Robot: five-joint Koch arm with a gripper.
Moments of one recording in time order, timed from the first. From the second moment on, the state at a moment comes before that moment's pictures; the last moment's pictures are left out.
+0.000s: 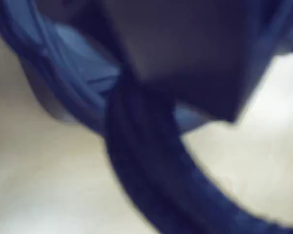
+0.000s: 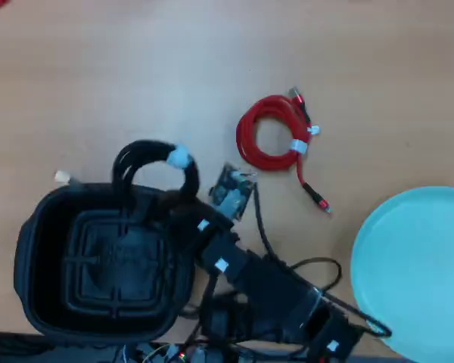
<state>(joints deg) 27.8 130.1 118.7 51.5 31.1</state>
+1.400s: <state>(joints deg) 2.8 106.3 118.8 30.5 25.4</state>
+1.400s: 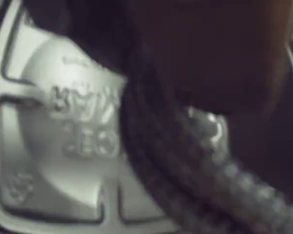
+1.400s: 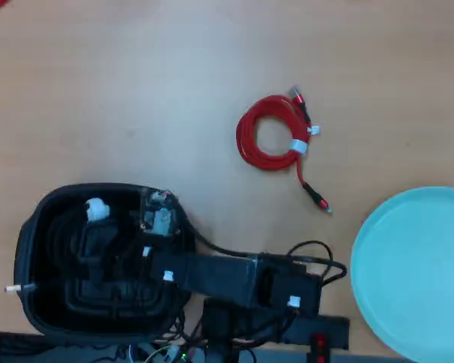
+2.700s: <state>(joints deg) 24.3 120.5 104.6 62.0 19.7</state>
